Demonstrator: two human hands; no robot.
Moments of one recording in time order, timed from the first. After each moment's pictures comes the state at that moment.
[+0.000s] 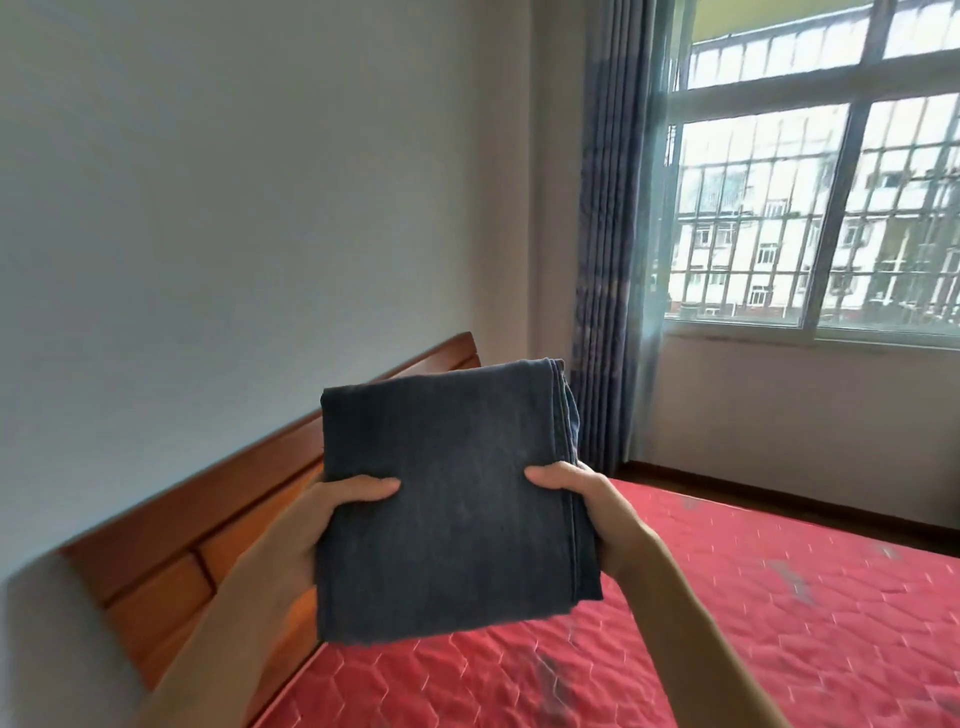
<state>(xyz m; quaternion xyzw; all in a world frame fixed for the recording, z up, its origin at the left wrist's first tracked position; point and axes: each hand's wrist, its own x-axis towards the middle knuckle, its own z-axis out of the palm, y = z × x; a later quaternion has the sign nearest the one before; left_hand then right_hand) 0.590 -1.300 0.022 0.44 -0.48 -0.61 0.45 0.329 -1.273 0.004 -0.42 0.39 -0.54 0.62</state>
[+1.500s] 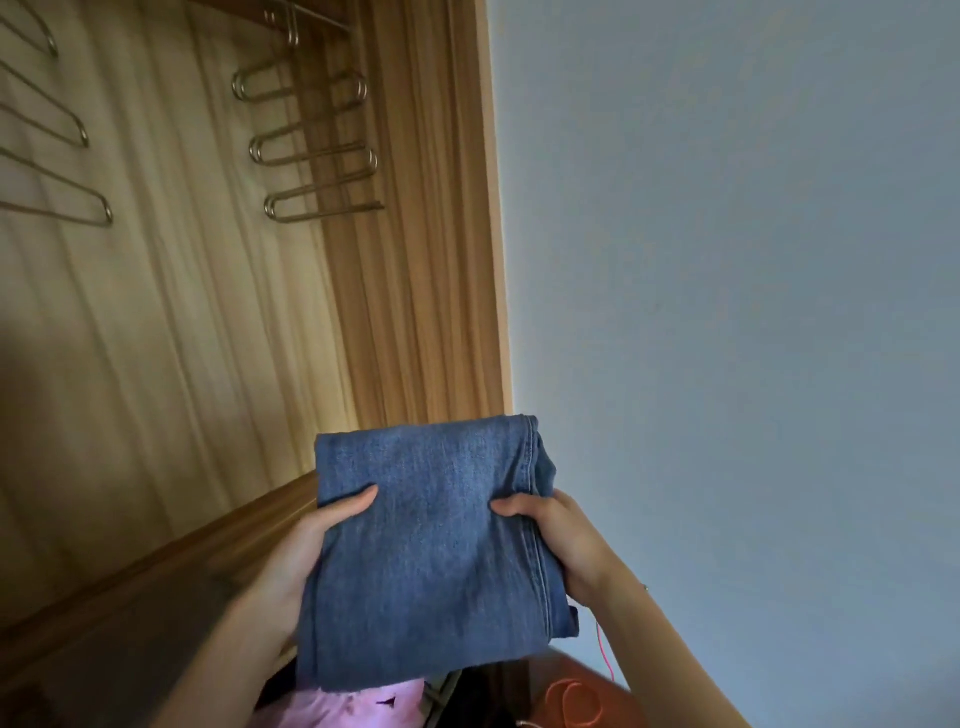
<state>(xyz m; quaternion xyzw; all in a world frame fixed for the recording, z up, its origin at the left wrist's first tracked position) 1.062 -0.800 0.026 0.62 0.07 0.01 0.78 1.077 -1.044 -0.010 -0.62 -0.02 0.08 0.78</state>
